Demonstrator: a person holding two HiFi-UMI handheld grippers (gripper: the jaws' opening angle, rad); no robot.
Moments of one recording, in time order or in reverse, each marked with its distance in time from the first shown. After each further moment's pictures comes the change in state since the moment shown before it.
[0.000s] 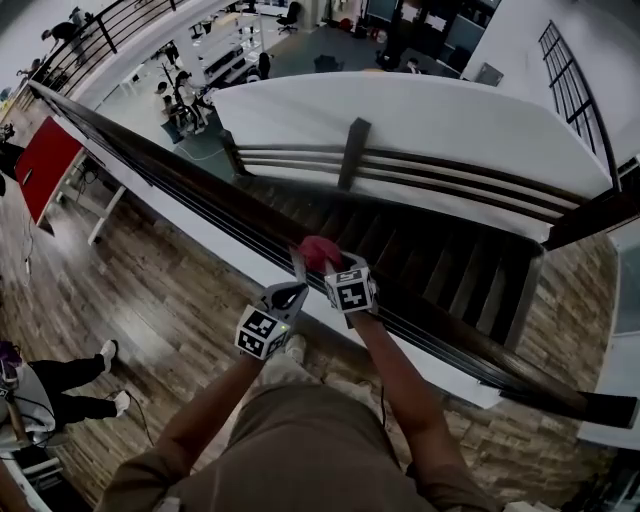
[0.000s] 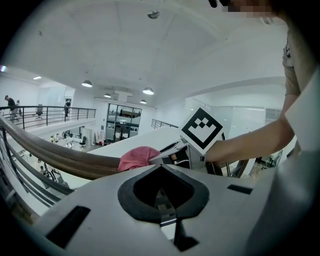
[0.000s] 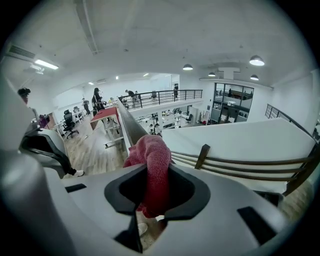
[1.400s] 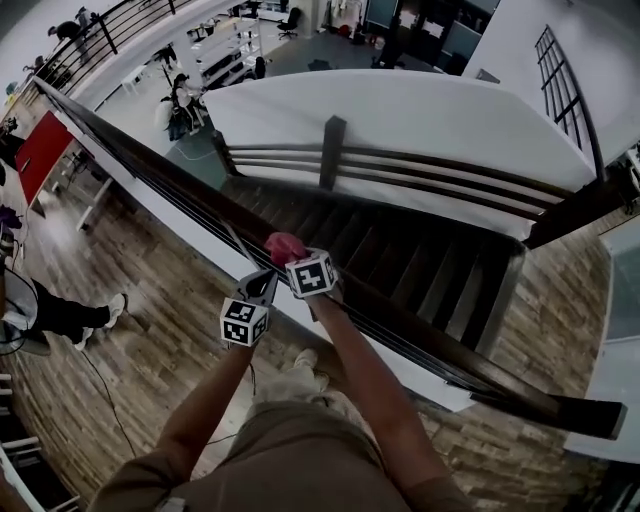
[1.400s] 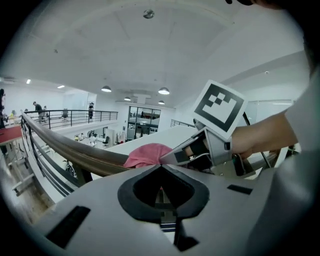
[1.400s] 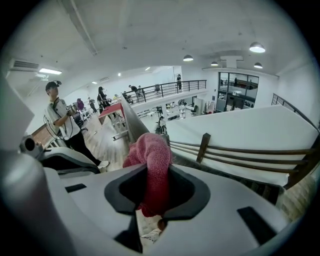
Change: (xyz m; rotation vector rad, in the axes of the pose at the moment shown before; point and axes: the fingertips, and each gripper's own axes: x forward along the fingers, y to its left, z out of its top) left arm 0.111 -0.193 -0.015 -0.067 -0.011 0.277; right arm -0.146 -0.119 -0.112 0.013 0.083 0.094
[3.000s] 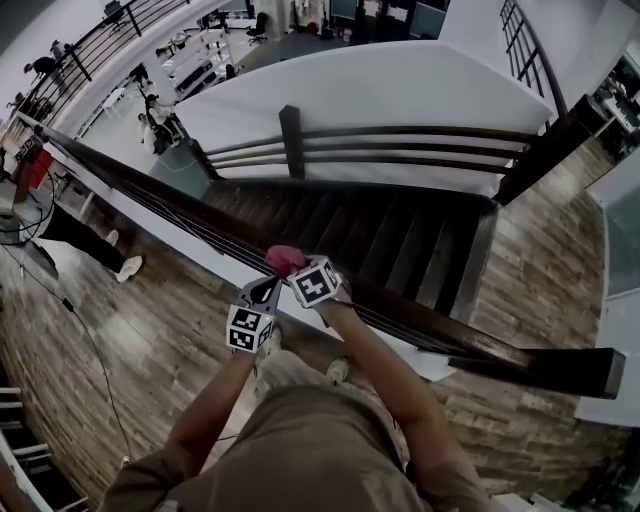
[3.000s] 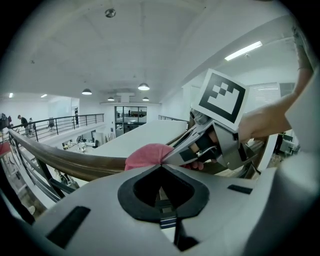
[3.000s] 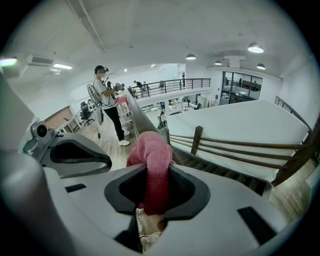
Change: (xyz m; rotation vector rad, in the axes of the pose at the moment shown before) left arm 0.042 -0.409 -0.057 0.144 0.040 -0.080; right arm -0.272 -0.188 -0.258 -0.067 0.043 0.041
